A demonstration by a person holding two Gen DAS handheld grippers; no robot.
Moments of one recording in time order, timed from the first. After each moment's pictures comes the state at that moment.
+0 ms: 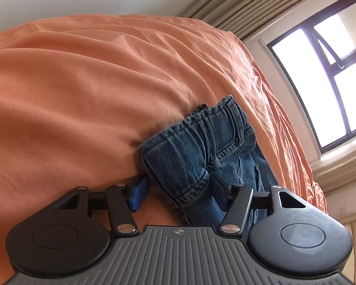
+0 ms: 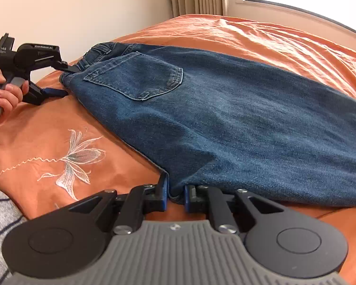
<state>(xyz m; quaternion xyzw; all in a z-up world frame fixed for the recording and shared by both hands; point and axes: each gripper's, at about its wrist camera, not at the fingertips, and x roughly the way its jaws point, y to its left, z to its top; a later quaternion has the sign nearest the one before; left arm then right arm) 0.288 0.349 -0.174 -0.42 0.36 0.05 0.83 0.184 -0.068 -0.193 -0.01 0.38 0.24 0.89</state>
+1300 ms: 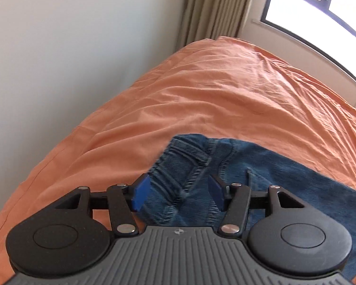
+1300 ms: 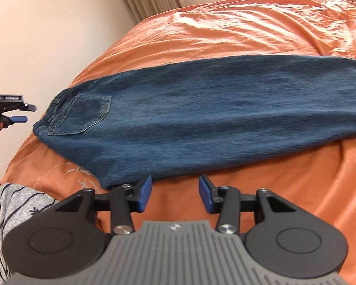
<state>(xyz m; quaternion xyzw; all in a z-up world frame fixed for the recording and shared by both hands) 0.229 0.303 -0.053 -0.13 0.39 0.11 0.90 0.123 -0.199 -0.147 0.13 0.42 0.16 0.88</state>
